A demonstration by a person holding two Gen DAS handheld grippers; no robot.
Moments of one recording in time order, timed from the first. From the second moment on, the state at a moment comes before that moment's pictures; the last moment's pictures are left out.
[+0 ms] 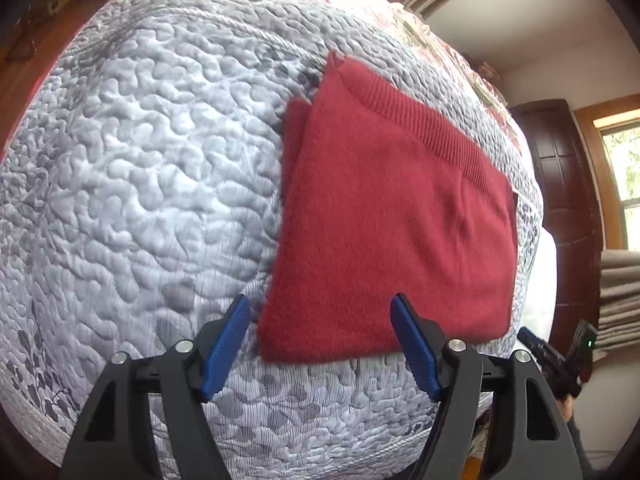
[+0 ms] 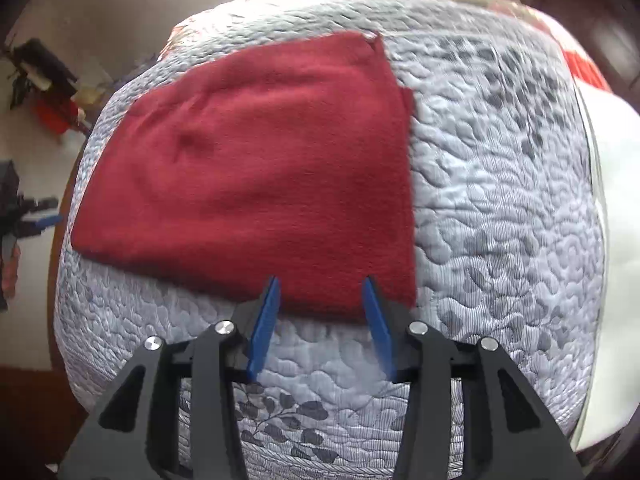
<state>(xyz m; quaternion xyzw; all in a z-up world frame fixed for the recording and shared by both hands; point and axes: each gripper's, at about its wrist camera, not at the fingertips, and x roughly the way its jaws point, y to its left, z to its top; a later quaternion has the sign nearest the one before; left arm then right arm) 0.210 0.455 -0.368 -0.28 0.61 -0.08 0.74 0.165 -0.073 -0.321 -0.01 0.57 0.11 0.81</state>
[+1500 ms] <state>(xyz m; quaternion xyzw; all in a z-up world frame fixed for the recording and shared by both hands) 0.382 0.444 -0.472 -0.35 0.68 -0.18 0.61 0.153 0.347 -0.419 -0.46 0.36 0.23 0.78</state>
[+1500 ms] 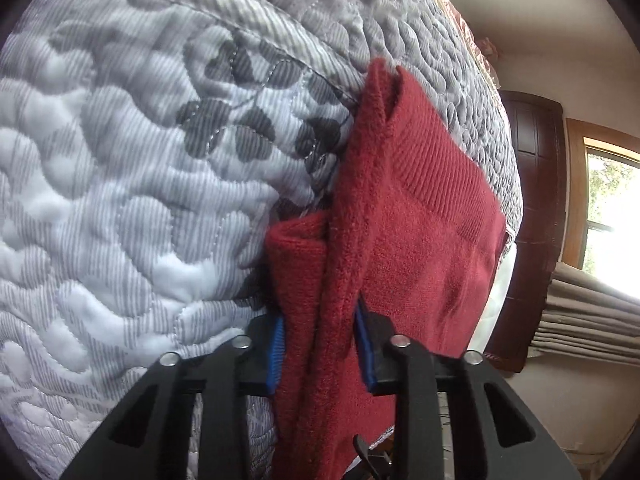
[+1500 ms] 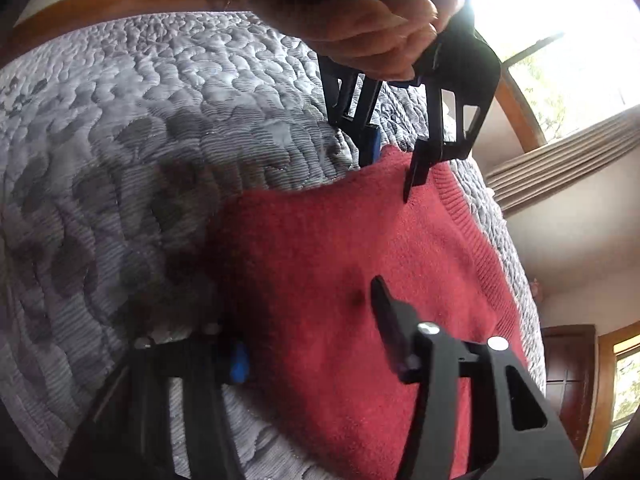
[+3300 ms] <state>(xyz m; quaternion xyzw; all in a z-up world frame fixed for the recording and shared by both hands) 0.415 0.184 -0.241 -0.19 0.64 -0.25 0.70 0.202 0.092 -0.223 -0.04 0.42 0.10 0.90</state>
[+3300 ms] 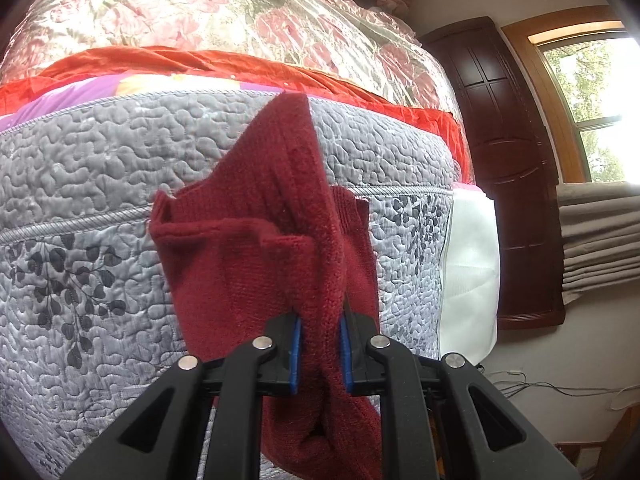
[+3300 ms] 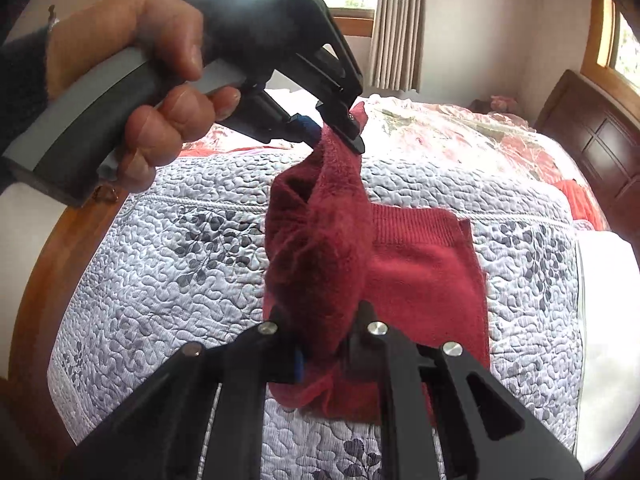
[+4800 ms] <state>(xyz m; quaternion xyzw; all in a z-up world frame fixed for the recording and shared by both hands) 0.332 0.081 -0.281 -0.09 0.59 -0.29 0.75 0.180 -0.175 -0.339 0.28 0.50 0.17 0.80</state>
